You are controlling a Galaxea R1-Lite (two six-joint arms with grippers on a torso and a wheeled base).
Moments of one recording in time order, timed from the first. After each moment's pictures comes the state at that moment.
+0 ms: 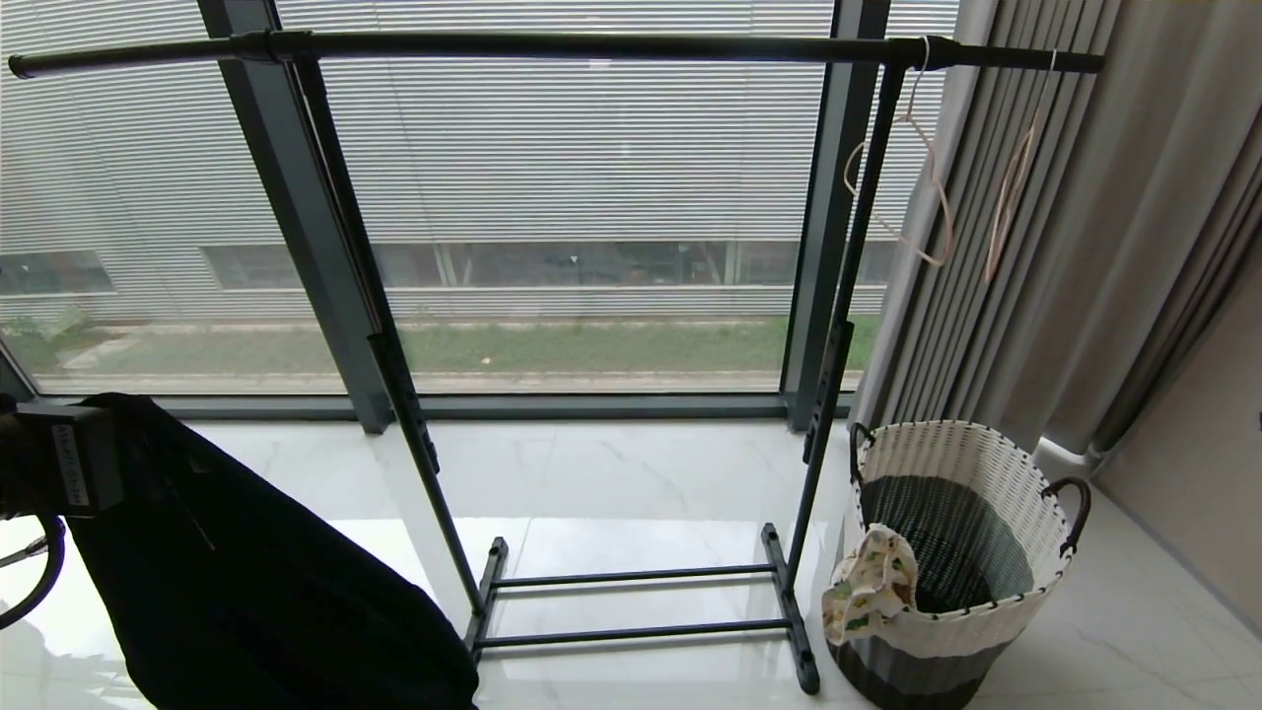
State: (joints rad) left arm 0.07 1.07 -0.75 0.00 0.00 0.14; right arm 0.11 0.97 -0.93 0.24 -0.16 -0.37
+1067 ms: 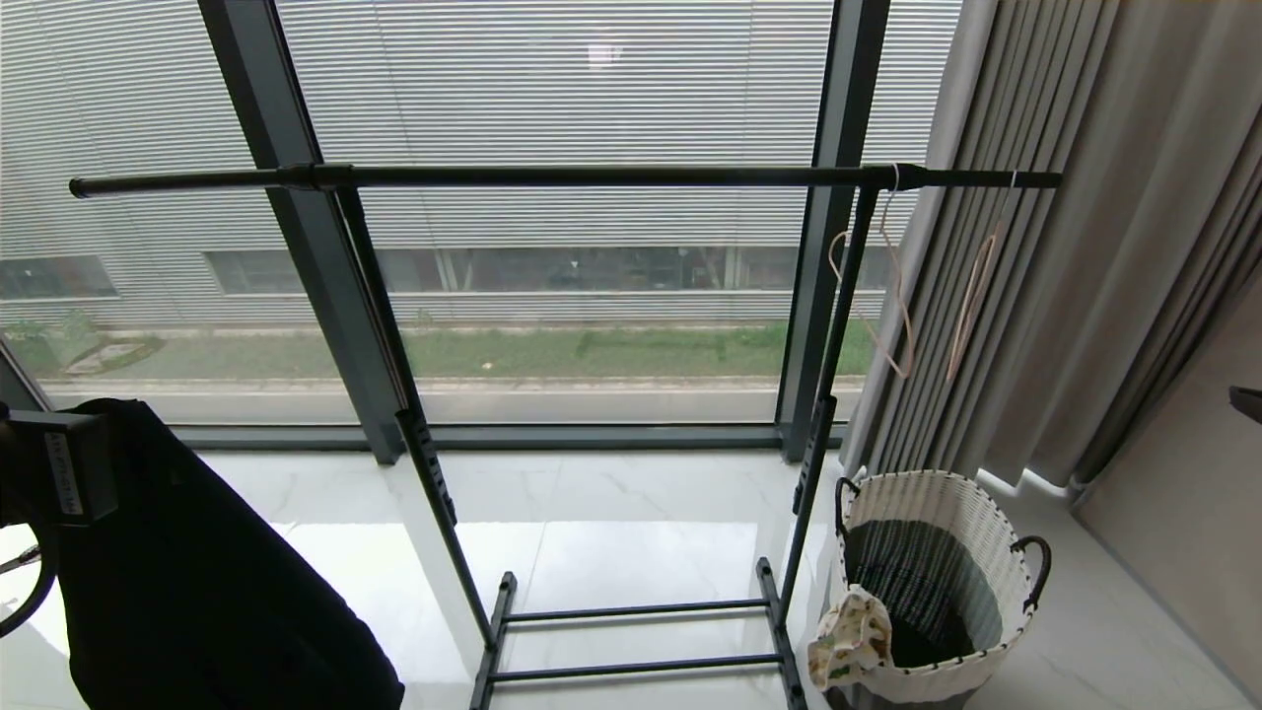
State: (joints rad) left arm 0.07 1.06 -0.74 0.00 0.00 0.15; right arm 0.11 1.03 -0.93 0.15 -0.16 -0.36
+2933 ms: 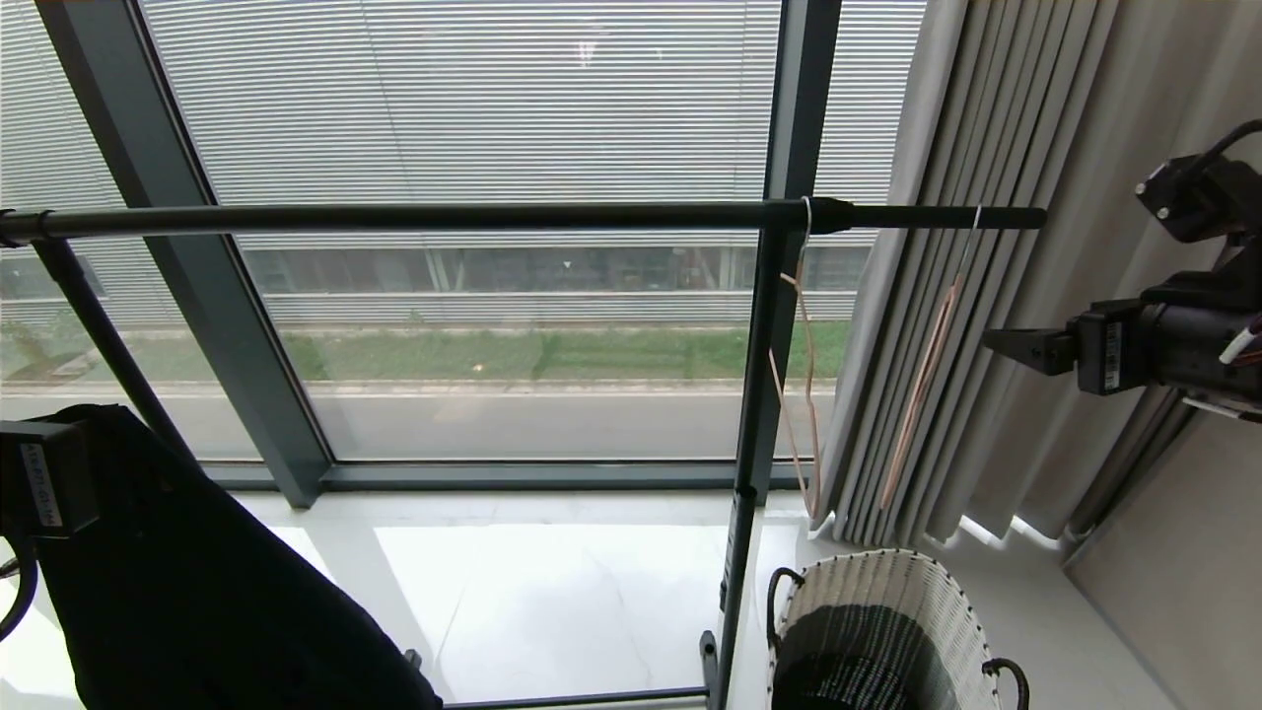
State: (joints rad) left arm 0.08 1.02 -0.72 0.00 0.00 0.15; right arm 0.33 1.40 -1.02 -0.09 -0.07 -0.05
